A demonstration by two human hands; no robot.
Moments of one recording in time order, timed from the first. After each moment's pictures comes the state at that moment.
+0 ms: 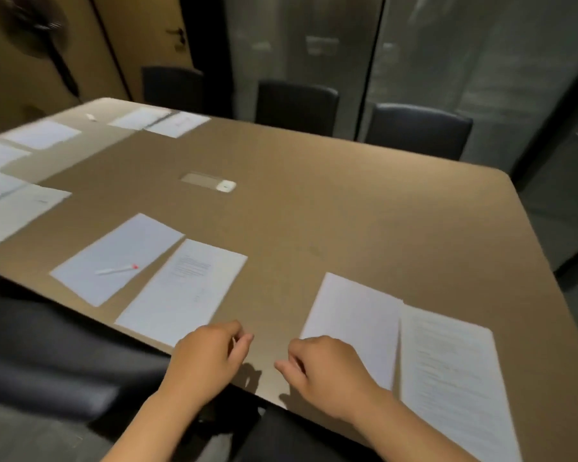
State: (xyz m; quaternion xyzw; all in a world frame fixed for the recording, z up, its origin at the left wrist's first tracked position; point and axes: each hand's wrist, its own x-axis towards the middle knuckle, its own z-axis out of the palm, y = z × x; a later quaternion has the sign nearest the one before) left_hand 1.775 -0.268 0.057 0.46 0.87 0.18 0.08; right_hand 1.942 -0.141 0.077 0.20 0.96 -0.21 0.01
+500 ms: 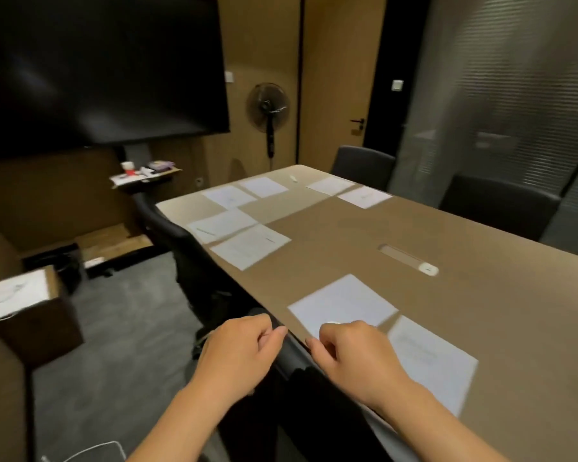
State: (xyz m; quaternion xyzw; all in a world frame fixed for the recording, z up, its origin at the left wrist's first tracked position) left_hand 1.499 -0.604 0.162 0.31 0.90 0.31 -0.08; right_hand 1.588 -0.424 0.174 0.04 0.98 -0.14 -0.12
